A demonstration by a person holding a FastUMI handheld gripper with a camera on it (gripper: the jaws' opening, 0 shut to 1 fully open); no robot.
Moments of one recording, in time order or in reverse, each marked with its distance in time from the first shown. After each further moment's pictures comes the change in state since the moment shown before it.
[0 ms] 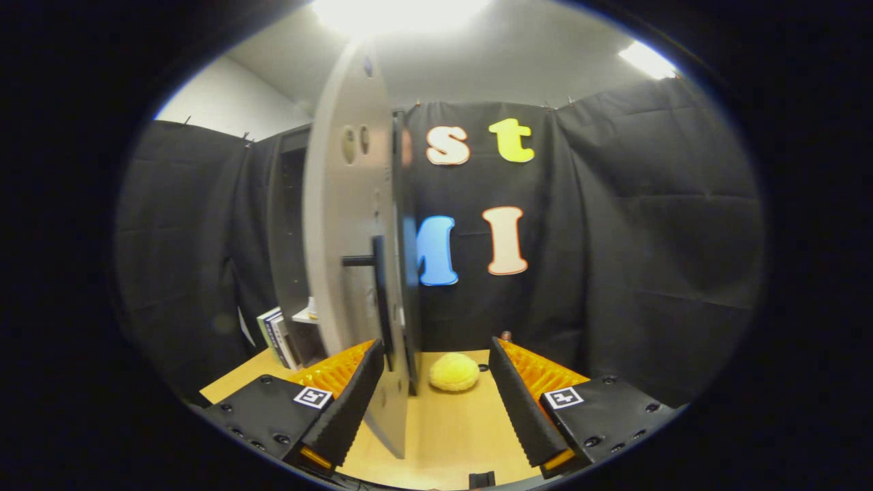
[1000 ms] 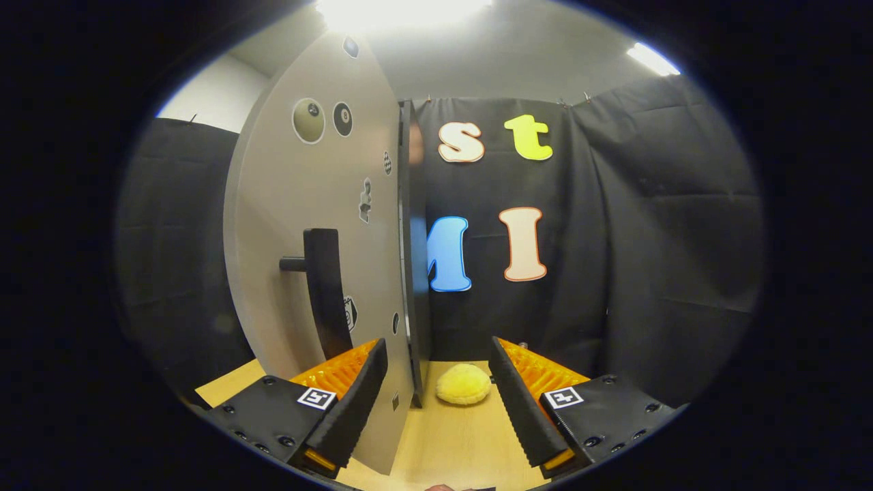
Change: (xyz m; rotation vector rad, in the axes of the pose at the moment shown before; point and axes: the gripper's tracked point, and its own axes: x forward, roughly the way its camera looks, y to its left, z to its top) arm 0.041 0.043 0.000 -0.038 -0.009 0.059
